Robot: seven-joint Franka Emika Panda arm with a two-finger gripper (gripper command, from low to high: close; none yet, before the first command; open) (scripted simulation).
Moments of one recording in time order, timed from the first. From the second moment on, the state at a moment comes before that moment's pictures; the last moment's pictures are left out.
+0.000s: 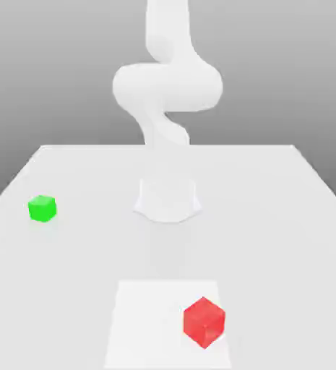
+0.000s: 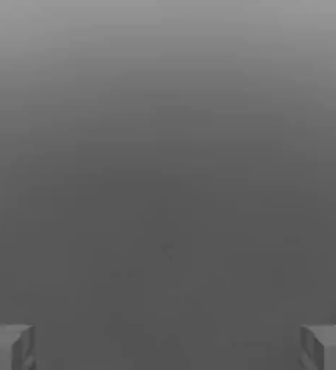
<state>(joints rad) 0.01 -0.71 0.01 -2.33 -0.02 2.34 0.76</state>
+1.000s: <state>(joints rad) 0.11 0.31 0.03 -2.59 -0.03 2.89 0.20</state>
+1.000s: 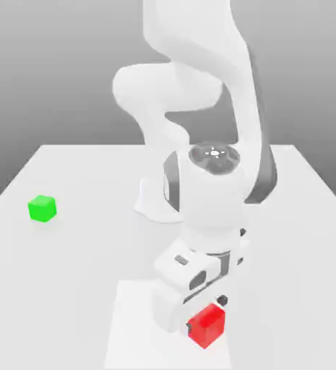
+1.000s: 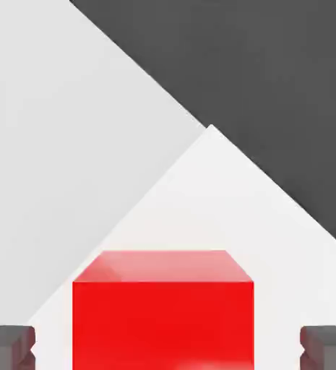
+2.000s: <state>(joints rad) -0.75 -0.20 -0.42 -2.85 -0.28 2.67 0.87</state>
